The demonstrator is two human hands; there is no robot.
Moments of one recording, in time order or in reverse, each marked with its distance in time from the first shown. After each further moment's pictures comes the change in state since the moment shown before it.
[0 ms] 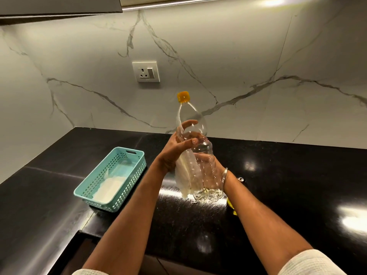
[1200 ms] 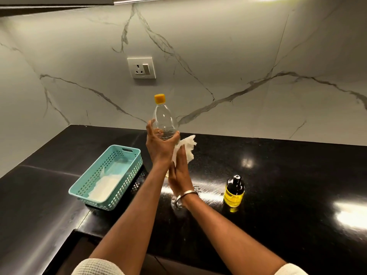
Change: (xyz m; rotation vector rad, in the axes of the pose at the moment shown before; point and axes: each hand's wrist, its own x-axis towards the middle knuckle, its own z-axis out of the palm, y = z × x) left_hand 0.014 -0.037 -0.014 0.588 0.888 0.148; right_hand 0.051 0.087 0.060 -0.539 0.371 -0.615
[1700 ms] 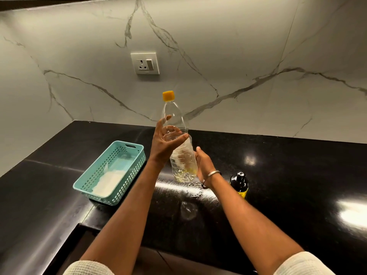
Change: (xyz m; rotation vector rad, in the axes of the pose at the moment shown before) left_hand 0.001 -0.009 -0.019 -0.434 -0.445 -0.025; right_hand 0.032 0.005 -0.067 0.571 -0.143 0.691
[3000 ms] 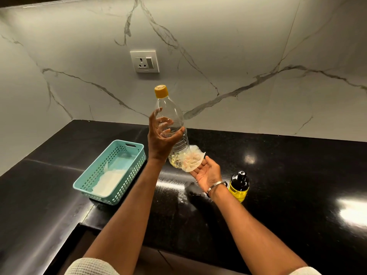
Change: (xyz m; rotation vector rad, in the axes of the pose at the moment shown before) left_hand 0.010 -0.002 -0.004 0.136 0.150 0.213; right_hand -0.012 0.022 -0.013 0.507 0.138 -0.007
